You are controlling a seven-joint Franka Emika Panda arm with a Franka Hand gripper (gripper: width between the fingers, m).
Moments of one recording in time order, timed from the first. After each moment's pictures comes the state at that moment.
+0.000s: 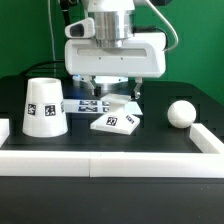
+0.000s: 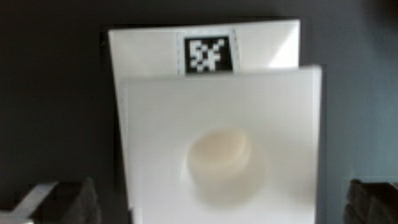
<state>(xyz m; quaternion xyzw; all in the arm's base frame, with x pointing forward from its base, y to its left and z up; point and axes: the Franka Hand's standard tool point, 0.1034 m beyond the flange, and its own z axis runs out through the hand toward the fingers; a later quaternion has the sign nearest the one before) 0.441 0.003 0.057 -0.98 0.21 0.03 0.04</state>
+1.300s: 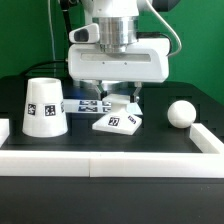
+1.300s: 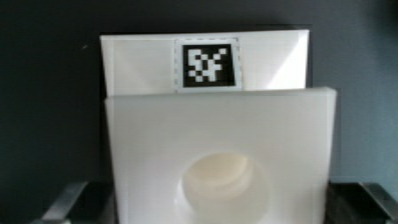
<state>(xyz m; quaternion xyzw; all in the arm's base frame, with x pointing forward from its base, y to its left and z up) 0.446 0.007 0.053 -0.98 0.18 0.02 0.04</state>
